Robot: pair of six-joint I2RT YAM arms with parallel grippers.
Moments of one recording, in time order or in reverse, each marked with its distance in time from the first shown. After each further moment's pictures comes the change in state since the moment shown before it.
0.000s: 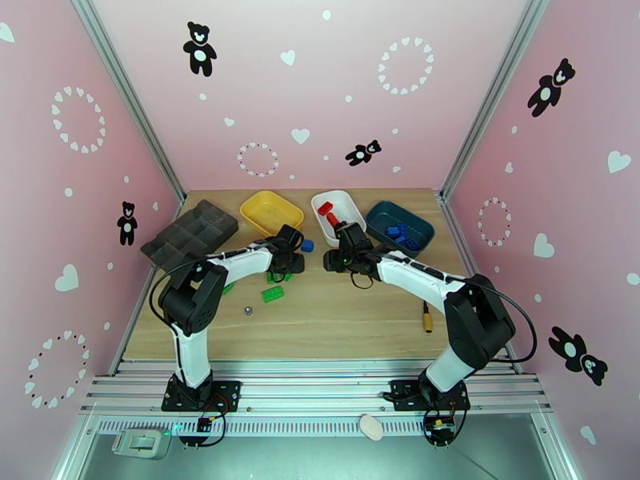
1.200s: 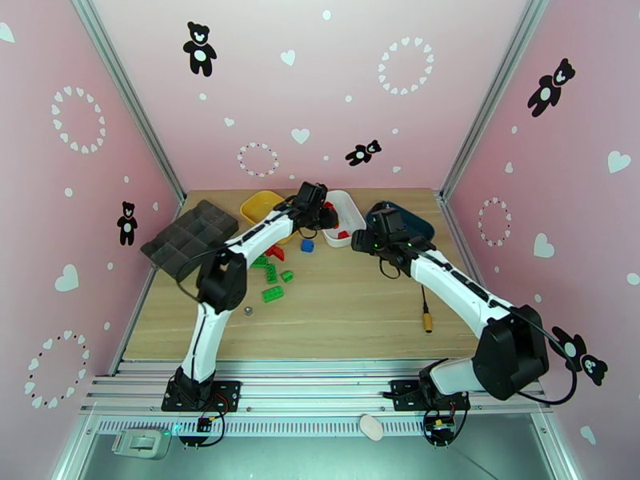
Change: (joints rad) left arm -0.020 0.384 0.845 -0.108 0.294 -0.024; right arm -0.198 -0.225 -0.032 -0.091 0.122 -0.039
